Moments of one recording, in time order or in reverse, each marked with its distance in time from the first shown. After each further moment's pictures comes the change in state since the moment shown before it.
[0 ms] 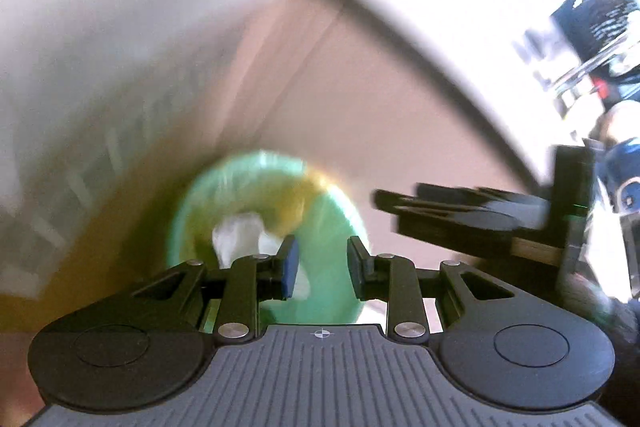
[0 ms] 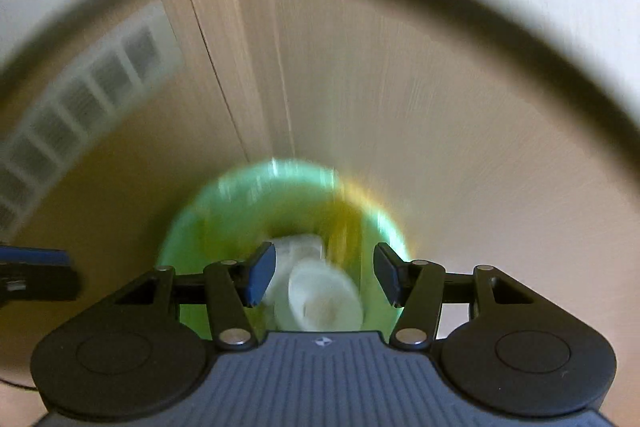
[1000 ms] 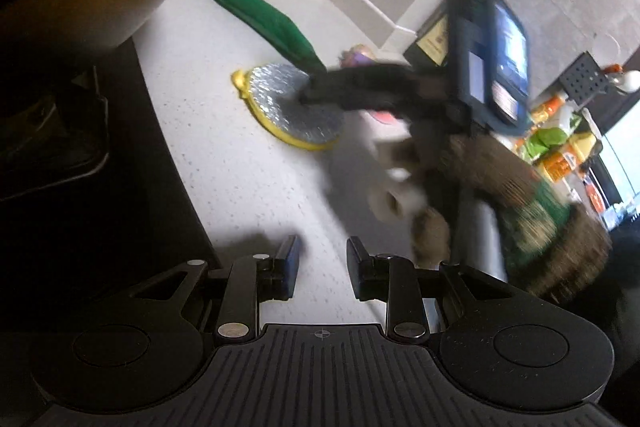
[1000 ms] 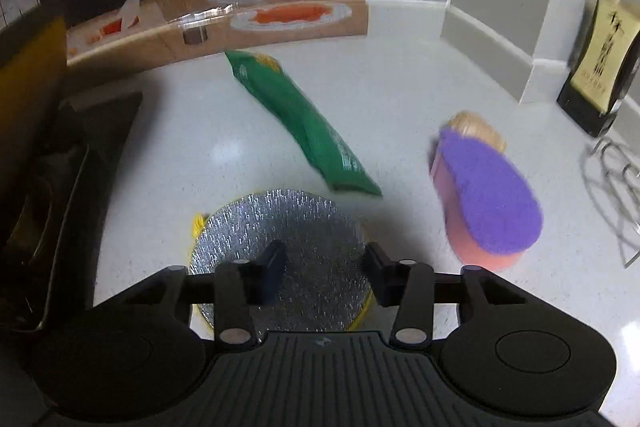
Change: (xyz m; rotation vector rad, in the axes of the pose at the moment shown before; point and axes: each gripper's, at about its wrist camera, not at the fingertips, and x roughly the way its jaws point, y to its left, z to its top) left arm -0.209 0.163 0.007 -0.360 -0.390 0.212; right arm -0.052 0.393 0.229 -0.444 -0.216 0.338
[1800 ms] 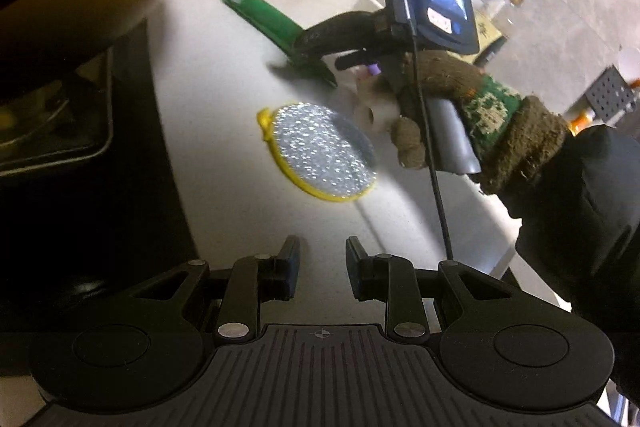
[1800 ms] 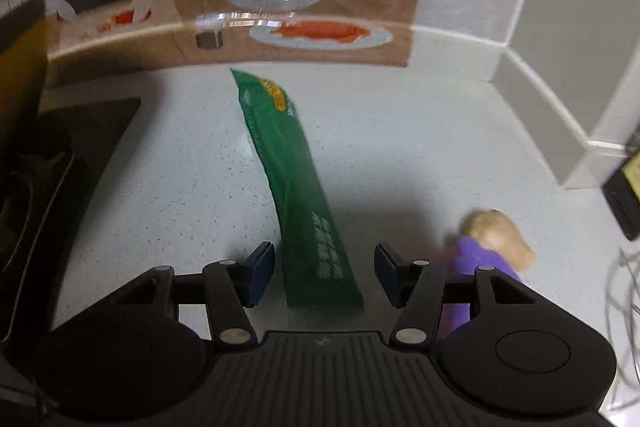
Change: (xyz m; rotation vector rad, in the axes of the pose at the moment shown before) left arm -0.005 -0.027 -0.018 -0.059 -0.067 0.116; right arm 0.061 -0.008 0.055 -0.198 0.035 0.073
